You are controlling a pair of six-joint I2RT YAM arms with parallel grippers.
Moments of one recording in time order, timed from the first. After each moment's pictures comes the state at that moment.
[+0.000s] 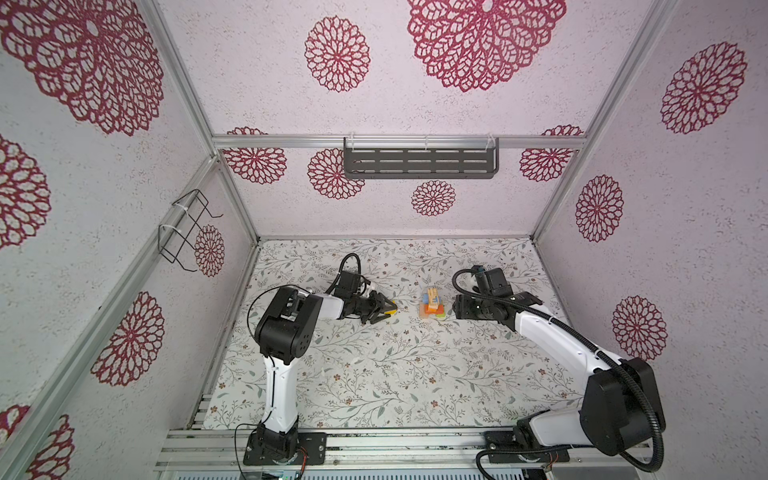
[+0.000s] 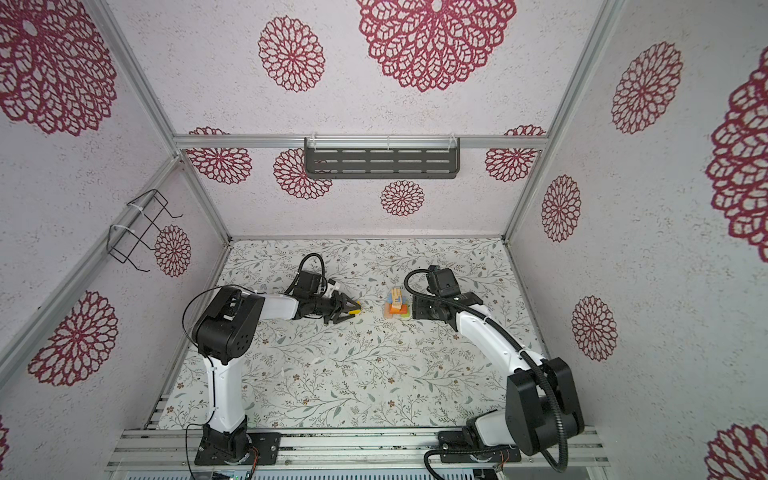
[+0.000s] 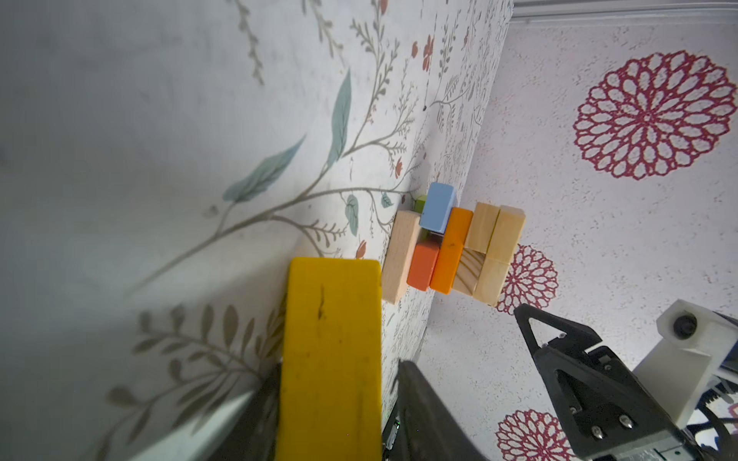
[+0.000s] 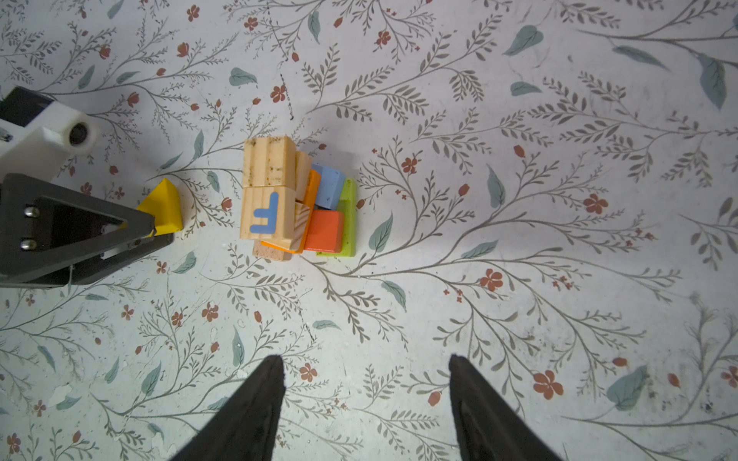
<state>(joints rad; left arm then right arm) -0.35 2.11 1.13 0.14 0.82 -0.94 0.37 1.38 0.99 -0.55 0.00 0.33</state>
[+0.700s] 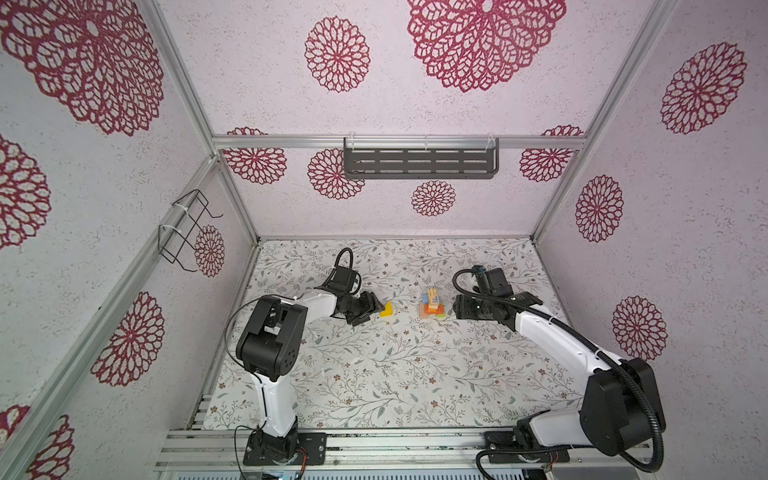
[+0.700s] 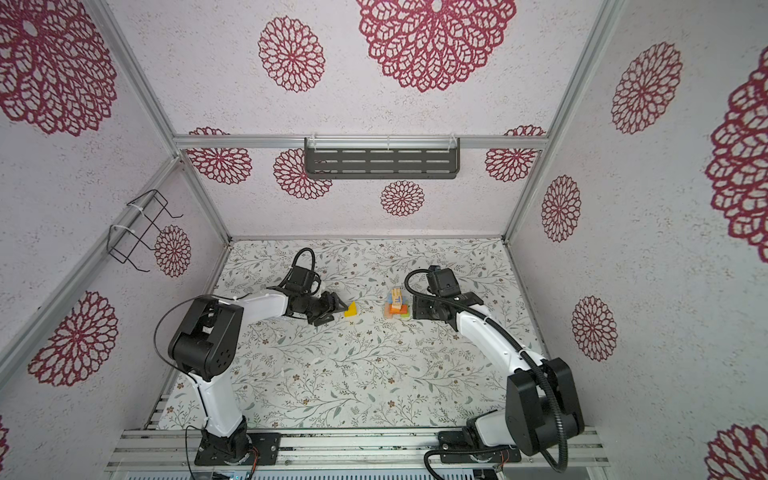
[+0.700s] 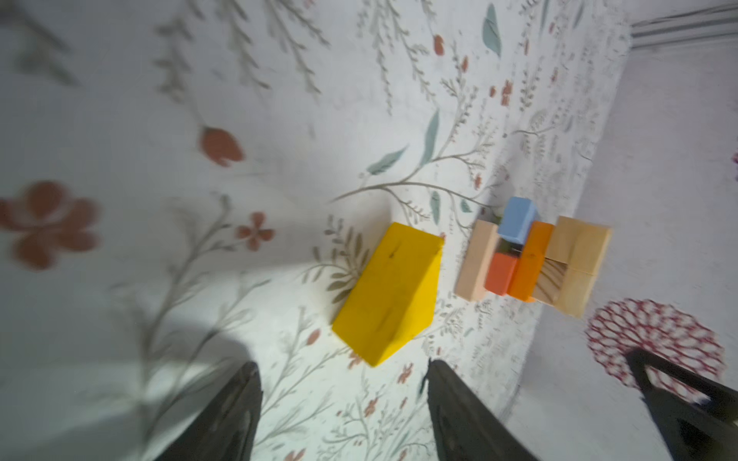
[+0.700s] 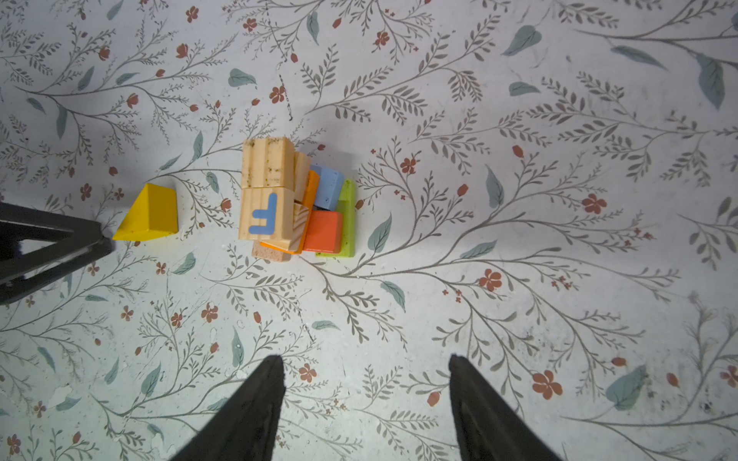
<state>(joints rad) -0.34 1.90 1.13 -0.29 0.43 -0.72 0.37 1.38 0.99 -0.55 -0.01 0.33</state>
